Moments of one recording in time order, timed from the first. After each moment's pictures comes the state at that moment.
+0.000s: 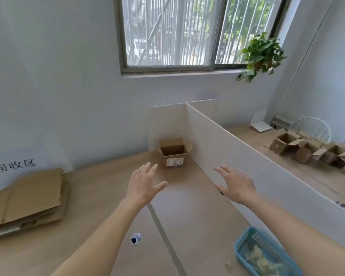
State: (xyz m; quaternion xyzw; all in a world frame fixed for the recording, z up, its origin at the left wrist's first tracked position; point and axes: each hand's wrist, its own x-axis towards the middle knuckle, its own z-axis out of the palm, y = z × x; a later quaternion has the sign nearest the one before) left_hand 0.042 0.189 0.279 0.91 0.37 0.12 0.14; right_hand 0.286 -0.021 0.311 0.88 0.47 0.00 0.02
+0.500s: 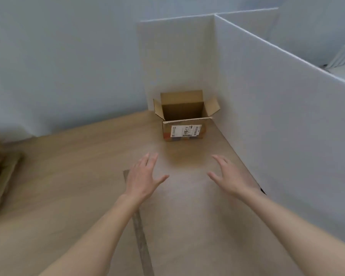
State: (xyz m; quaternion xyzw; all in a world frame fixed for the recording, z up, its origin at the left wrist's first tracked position) left_hand 0.230 0.340 -0.008 0.87 0.46 0.03 0.17; right_hand 0.477 0.190 0.003 0.84 0.49 -0.20 -0.10
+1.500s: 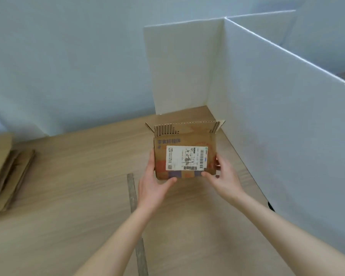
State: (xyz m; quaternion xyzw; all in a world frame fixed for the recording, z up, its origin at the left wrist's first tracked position) left_hand 0.253 0.303 -0.005 0.68 0.52 0.30 0.42; right_hand 0.469 0.212 -0.002 0.77 0.45 -0.22 -0.39
